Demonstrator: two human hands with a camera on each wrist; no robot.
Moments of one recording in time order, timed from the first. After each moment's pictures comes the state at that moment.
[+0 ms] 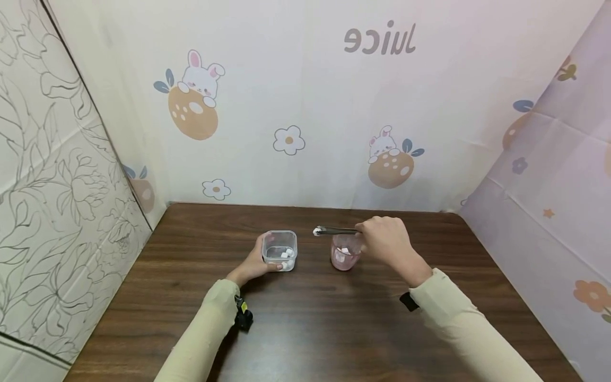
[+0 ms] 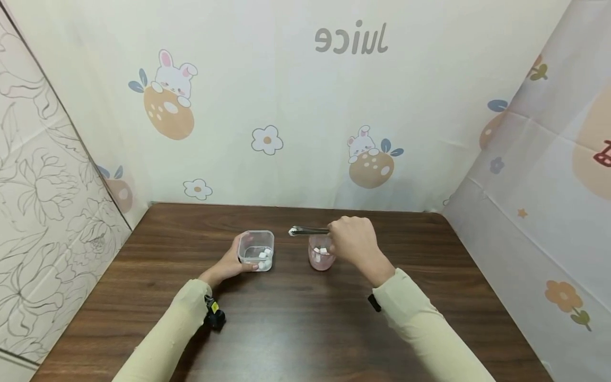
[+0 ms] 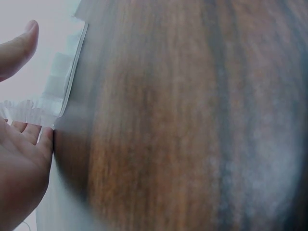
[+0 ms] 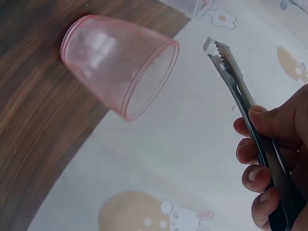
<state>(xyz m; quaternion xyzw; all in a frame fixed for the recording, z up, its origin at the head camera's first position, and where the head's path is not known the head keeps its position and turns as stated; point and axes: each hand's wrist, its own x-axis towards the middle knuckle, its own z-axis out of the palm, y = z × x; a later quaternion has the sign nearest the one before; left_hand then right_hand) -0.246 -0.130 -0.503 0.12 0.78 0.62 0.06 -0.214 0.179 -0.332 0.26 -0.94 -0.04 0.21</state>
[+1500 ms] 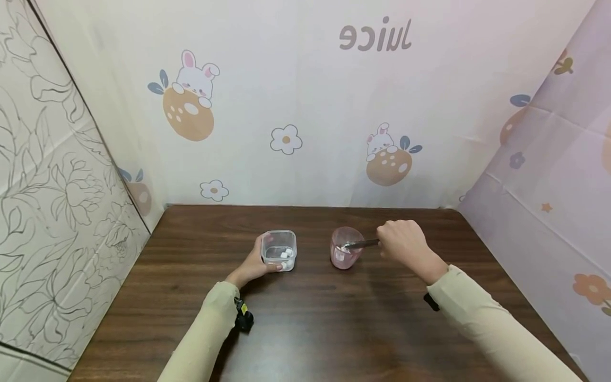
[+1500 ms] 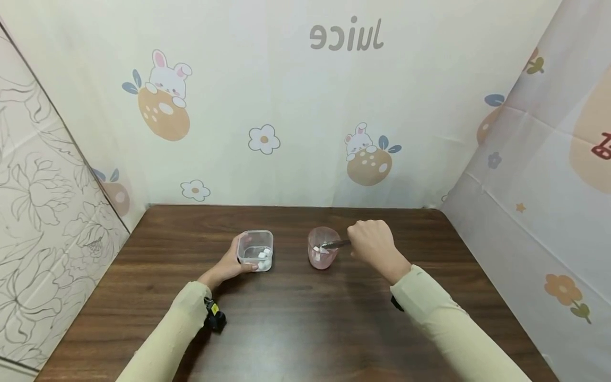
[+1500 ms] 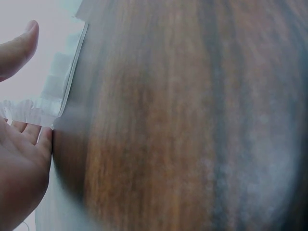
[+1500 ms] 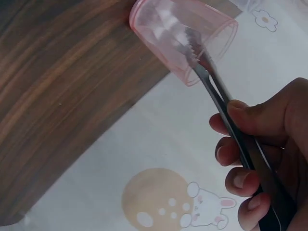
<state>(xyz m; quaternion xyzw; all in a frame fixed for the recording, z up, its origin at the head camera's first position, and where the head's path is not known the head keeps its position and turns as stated) -0.245 -0.130 -0.500 0.13 0.78 0.61 0.06 -0.215 0.218 -0.341 0.27 -0.94 -0.12 0.16</state>
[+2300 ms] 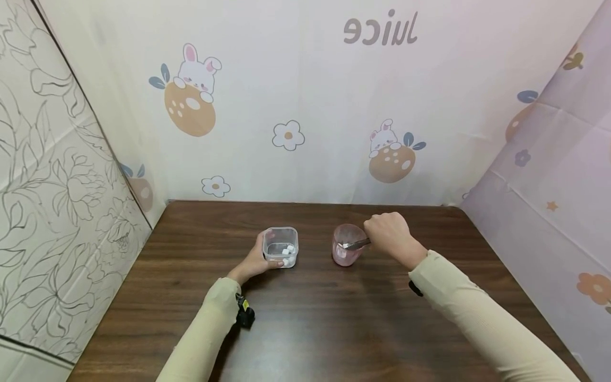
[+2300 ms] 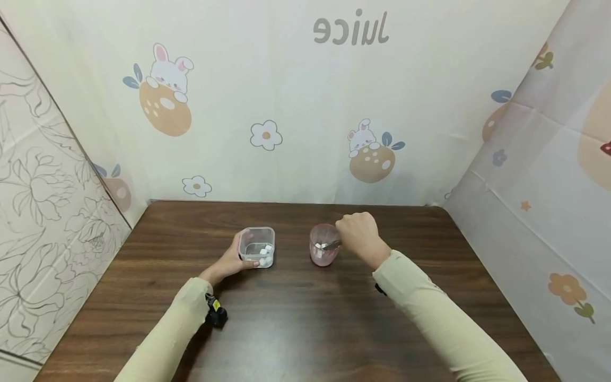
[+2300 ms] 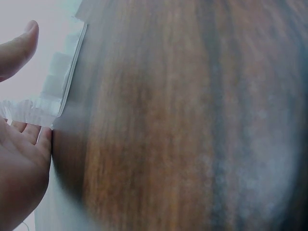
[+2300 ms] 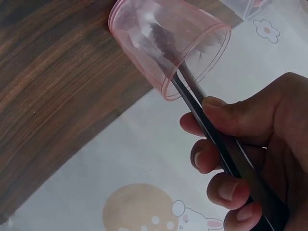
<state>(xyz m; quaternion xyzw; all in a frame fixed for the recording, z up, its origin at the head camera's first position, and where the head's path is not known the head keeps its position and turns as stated) -0.238 -0.131 -0.484 0.15 0.77 0.62 0.06 -0.231 0.190 -0.342 0.28 -0.93 -0.16 0.14</state>
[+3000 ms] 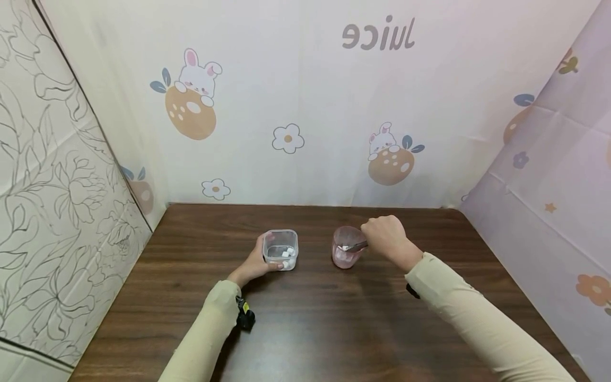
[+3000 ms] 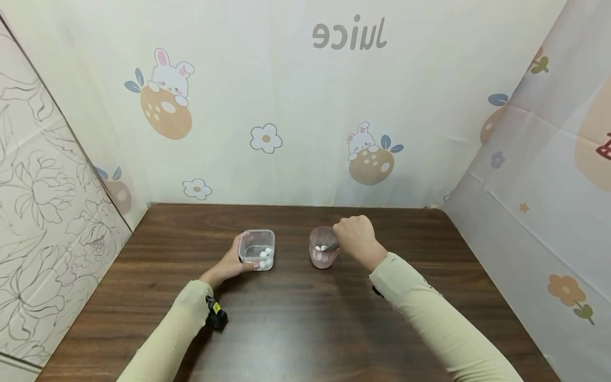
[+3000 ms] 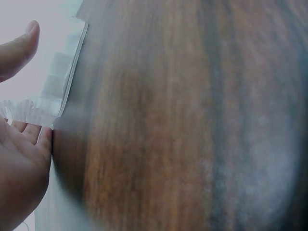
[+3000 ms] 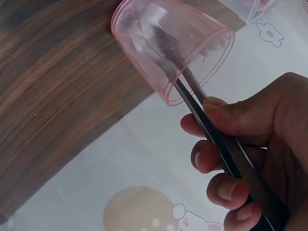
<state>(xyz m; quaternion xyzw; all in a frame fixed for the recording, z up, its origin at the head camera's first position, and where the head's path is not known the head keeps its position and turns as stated) -0.248 -0.131 -0.506 0.13 0.77 0.62 0.06 -0.232 0.188 -0.346 0.28 -0.93 -0.17 0.15</state>
